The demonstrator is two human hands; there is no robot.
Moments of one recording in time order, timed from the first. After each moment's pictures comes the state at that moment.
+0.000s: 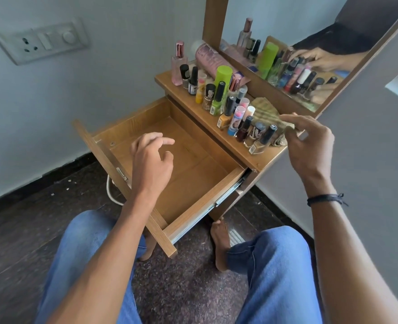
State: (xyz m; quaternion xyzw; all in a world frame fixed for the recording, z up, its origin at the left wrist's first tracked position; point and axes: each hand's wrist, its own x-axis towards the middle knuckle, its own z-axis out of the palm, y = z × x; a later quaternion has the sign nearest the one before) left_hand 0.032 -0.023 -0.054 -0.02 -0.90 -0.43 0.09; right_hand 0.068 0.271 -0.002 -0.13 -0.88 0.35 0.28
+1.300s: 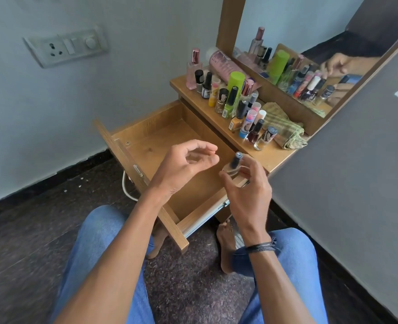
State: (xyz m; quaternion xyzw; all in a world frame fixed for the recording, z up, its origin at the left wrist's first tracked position) left_hand 0.047 -0.022 -0.028 -0.14 -0.76 -0.63 -0.11; right_hand 0.121 0.133 -0.062 -0.12 -0.86 0.40 0.29
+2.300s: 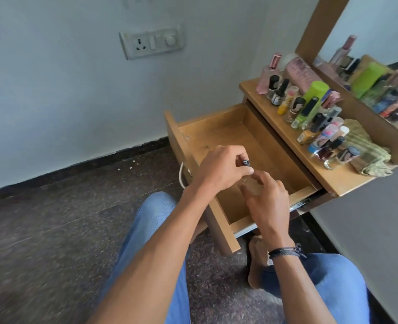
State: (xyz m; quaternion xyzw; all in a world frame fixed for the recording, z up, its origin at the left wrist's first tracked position) left_hand 0.034 -0.055 -0.041 -0.10 -0.92 -0.38 -0.02; right_hand 0.091 0.085 -0.092 -0.07 -0.95 0.29 0.09
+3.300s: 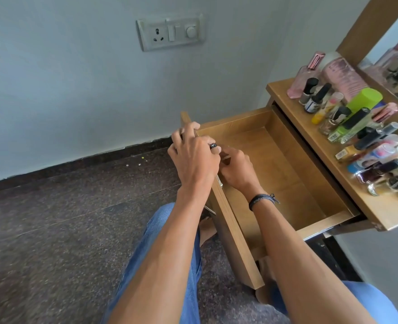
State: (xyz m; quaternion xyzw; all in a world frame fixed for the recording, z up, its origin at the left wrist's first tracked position) left_hand -0.005 -0.112 -0.070 0.18 -0.94 -0.26 0.15; right_hand -0.033 0.001 -0.111 0.10 -0.91 0.39 -0.07
